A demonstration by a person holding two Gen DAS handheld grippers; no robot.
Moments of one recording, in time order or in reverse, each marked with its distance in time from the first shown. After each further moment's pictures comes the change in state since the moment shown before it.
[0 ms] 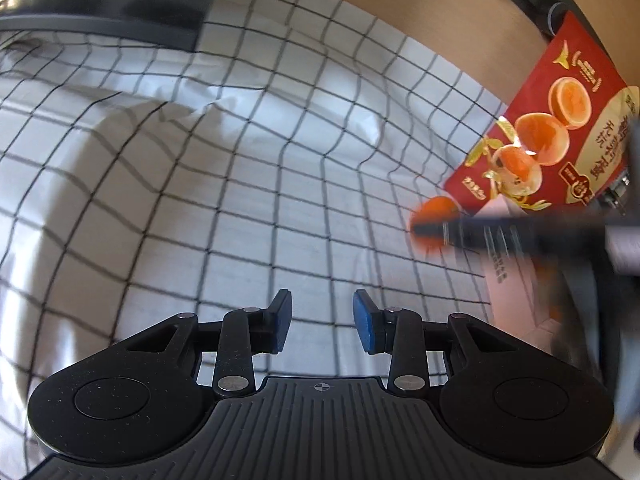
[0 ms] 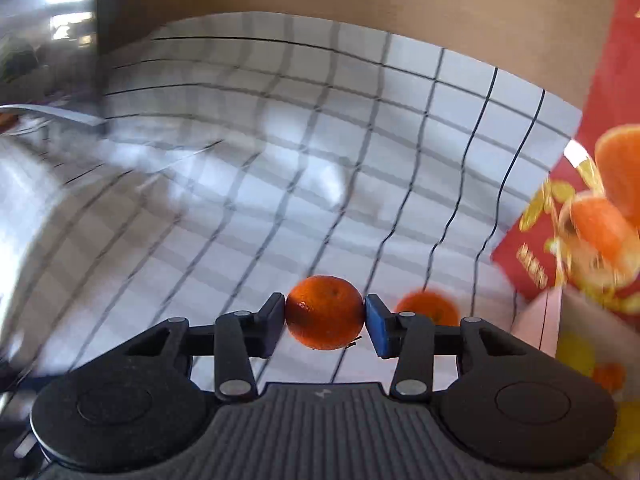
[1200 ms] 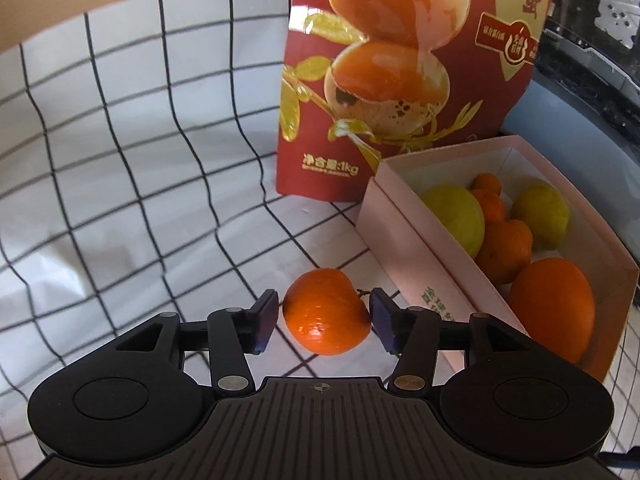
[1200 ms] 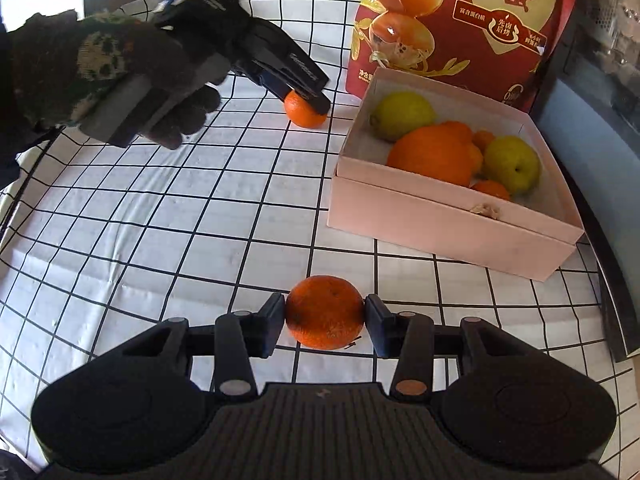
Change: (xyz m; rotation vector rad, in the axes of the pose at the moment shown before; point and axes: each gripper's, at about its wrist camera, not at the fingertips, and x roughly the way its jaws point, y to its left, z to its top) left arm 0.188 -0.186 0.079 0.630 0.211 -0.159; right arm -0.104 -0.034 -0.180 0.229 0.001 -0.205
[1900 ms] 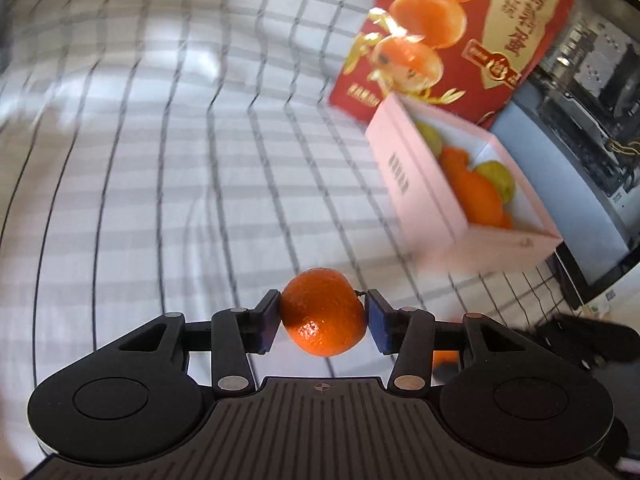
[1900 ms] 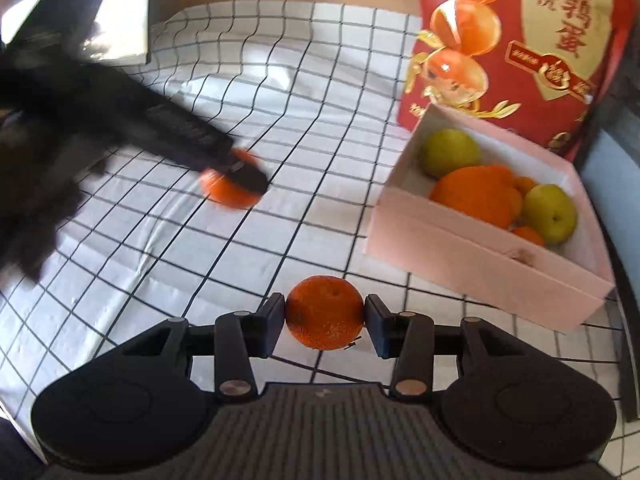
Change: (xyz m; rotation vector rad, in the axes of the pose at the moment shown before) left arm -0.128 -0.021 -0.162 -0.400 -0.055 0.044; right arm 0.009 0.006 -0.004 -0.145 -0.083 0.135
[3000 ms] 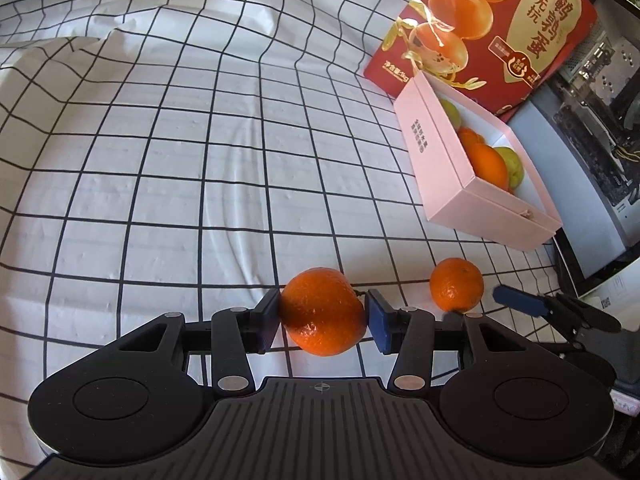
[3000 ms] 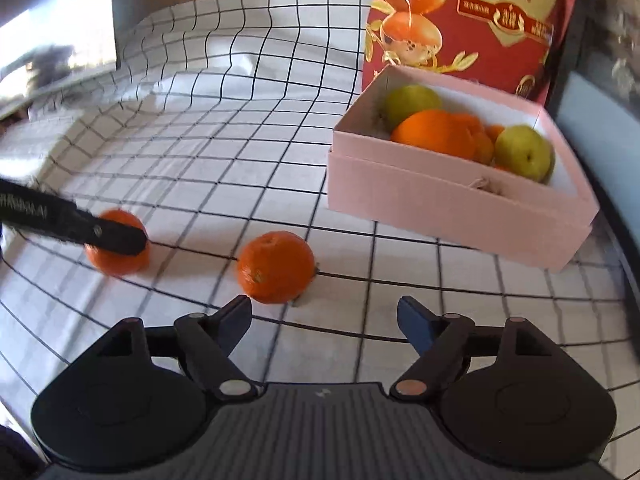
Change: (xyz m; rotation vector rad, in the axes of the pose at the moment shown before) left arm -0.028 0.008 -0.042 -0.110 0.025 0.031; right arm -0.004 -0.030 -0.025 0.156 0.009 0.004
